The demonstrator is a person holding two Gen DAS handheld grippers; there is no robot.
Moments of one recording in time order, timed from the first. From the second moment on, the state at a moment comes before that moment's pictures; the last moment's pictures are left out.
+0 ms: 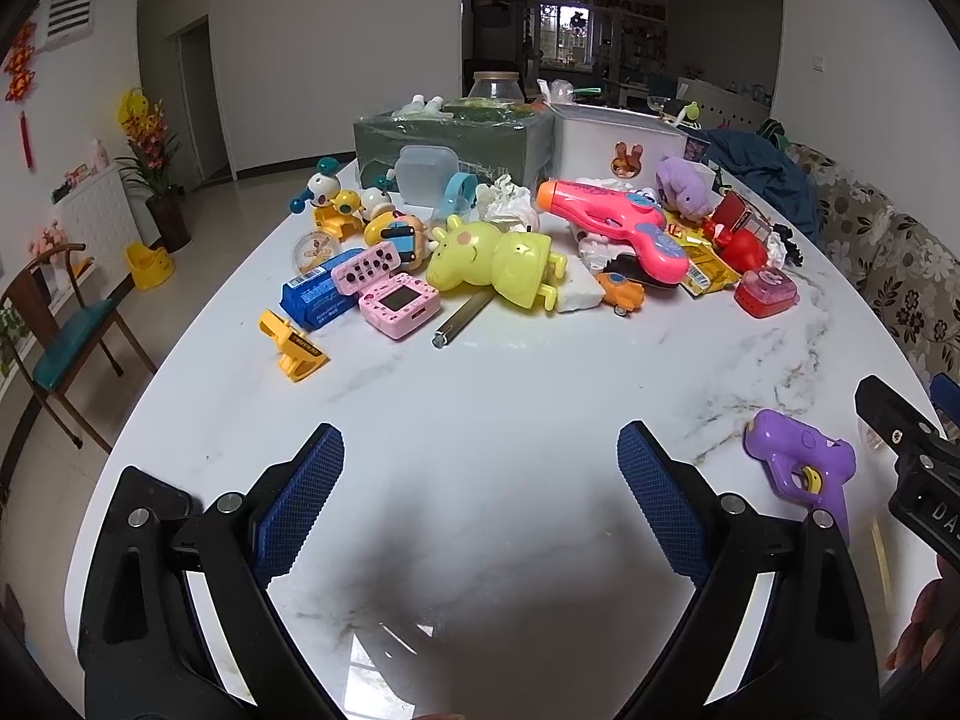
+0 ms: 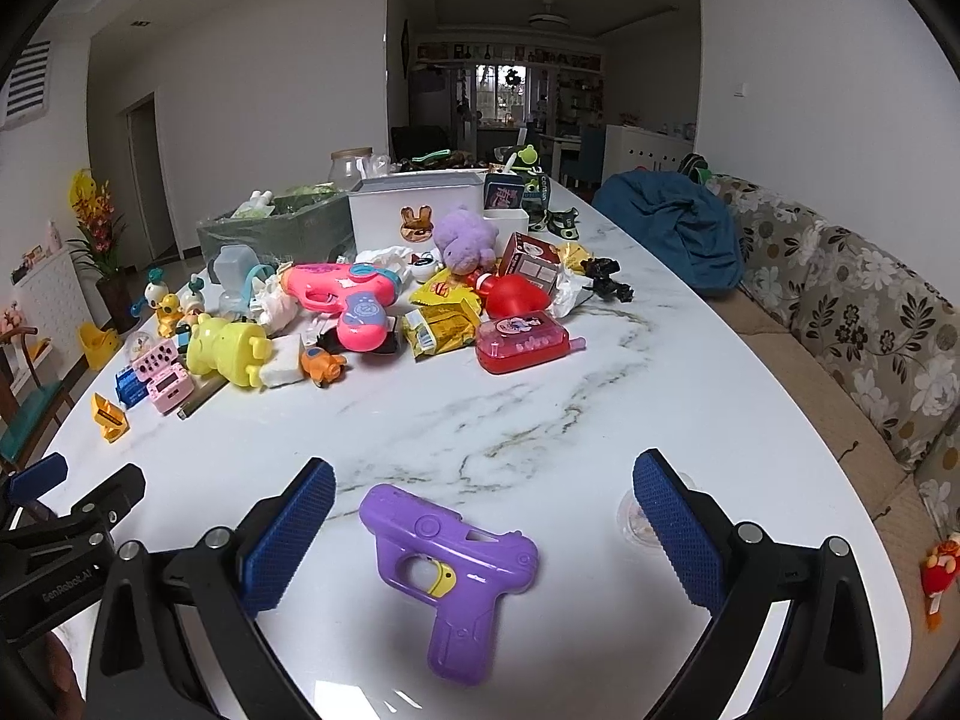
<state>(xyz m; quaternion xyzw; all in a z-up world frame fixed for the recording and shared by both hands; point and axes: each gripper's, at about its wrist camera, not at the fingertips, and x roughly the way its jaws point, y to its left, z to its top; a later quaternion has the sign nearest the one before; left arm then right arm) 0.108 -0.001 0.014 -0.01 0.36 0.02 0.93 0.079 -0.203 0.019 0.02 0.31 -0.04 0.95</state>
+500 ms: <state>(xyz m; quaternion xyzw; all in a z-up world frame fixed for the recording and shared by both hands) 0.110 -0.001 0.015 -0.01 0.36 0.02 0.93 0.079 -0.203 0.020 0.02 0.31 -0.04 0.95</state>
